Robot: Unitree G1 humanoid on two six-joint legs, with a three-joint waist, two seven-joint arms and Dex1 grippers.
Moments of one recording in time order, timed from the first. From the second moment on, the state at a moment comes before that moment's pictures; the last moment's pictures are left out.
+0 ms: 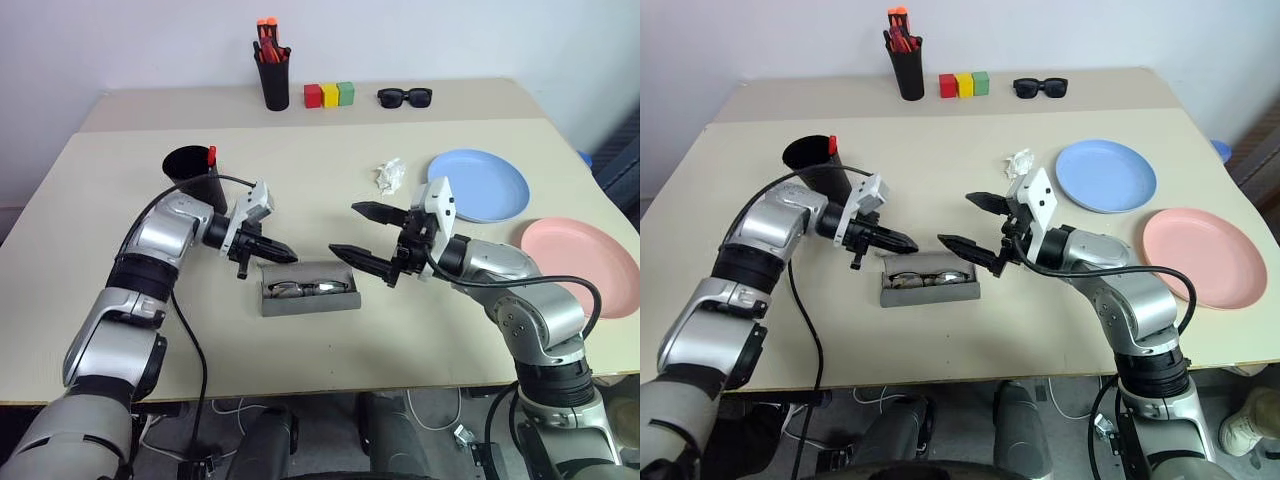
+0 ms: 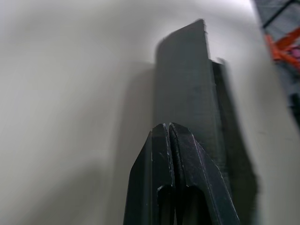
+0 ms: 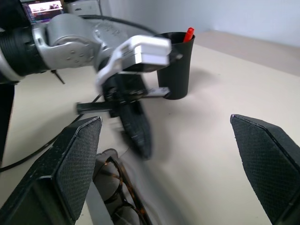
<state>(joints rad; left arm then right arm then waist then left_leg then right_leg) -0.85 0.56 -0.26 0.49 -0.16 0.52 -1.56 -0.42 -0.46 0.02 -0.38 0.55 0.65 0.76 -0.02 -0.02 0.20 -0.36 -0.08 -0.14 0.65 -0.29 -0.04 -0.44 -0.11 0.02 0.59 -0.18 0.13</state>
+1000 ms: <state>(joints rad) -0.72 0.59 -0.30 0.22 -0.22 0.57 -1.48 -0.44 -0.48 0.03 -0.35 0.51 0.61 0.73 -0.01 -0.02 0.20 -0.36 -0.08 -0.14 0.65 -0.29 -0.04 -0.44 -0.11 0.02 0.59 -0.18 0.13</state>
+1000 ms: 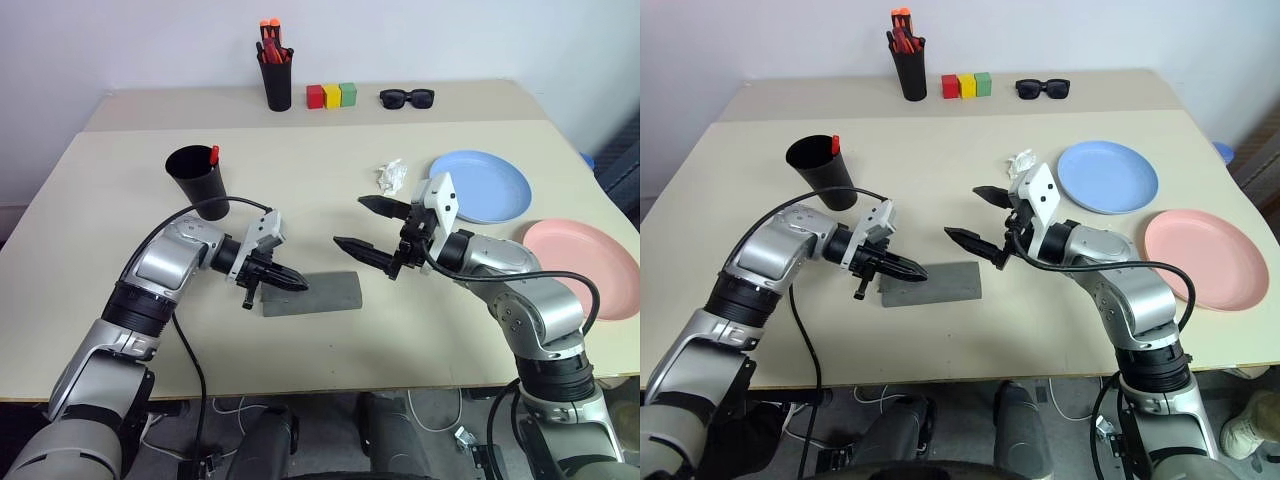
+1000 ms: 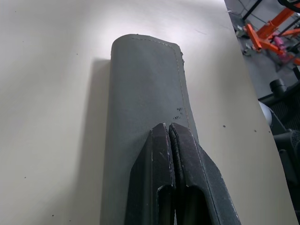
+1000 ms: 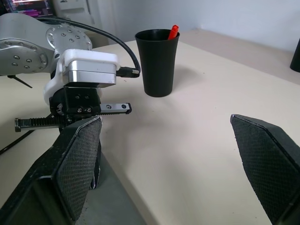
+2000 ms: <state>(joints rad) -0.82 0.74 -0.13 0.22 -0.47 0.85 -1.52 -0.43 -0.53 0.02 -0.29 0.48 0.56 0.75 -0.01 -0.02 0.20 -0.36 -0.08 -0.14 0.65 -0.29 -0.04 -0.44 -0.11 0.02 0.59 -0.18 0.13</state>
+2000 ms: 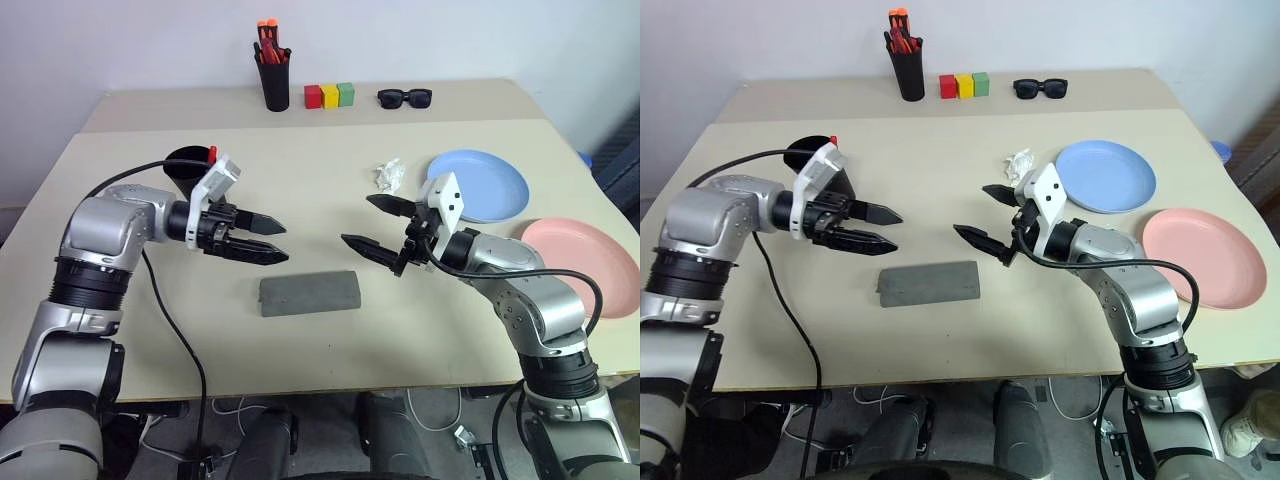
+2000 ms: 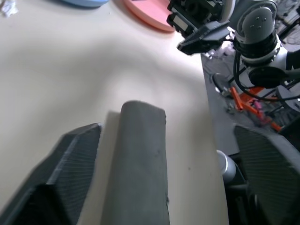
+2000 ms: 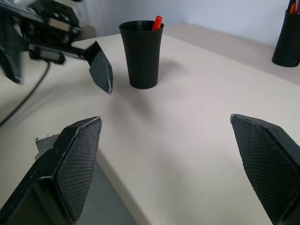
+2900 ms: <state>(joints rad) -0.67 0.62 0.02 0.10 -0.58 0.56 -1.39 -0.12 -0.85 -0.31 -0.15 0.25 0.91 0.46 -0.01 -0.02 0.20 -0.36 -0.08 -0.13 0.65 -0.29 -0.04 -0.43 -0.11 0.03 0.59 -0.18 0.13</state>
